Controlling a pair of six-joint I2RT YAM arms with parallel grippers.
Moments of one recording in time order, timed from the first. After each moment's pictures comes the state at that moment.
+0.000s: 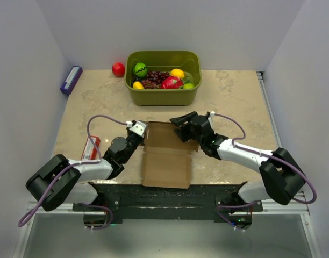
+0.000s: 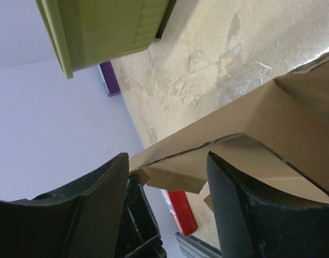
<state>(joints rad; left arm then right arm) -0.71 1.31 0.28 1.05 -0.21 0.14 0.70 1.38 0.70 0.21 0.19 1.59</state>
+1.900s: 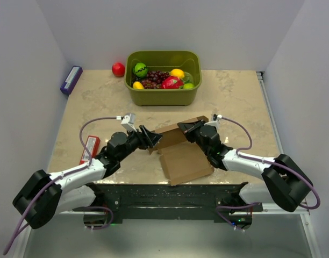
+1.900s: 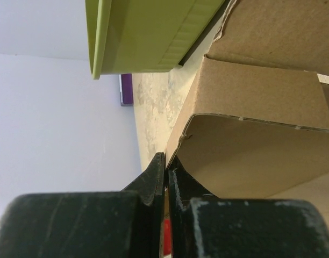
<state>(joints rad) -0.69 1.10 0.36 0.56 0.02 -0.78 0.70 1.31 0.49 0.55 0.30 1.38</state>
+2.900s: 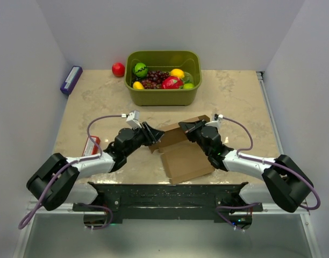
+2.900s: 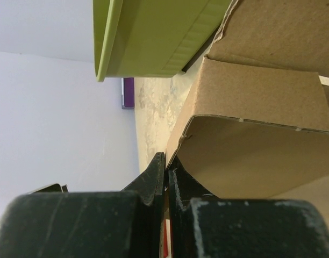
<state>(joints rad) -0.68 1.31 0.41 0.70 0.01 -0.86 0.70 1.30 0.47 0.59 0.30 1.34</state>
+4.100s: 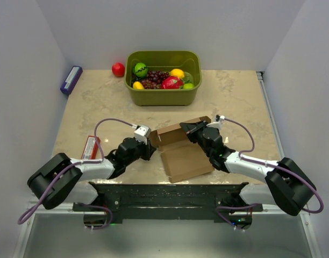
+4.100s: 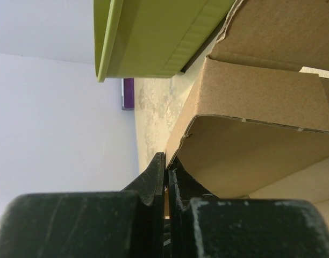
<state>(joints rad) -0.74 1.32 0.30 0.61 0.00 -0.37 0.70 1.26 0.45 0.57 0.32 1.34</state>
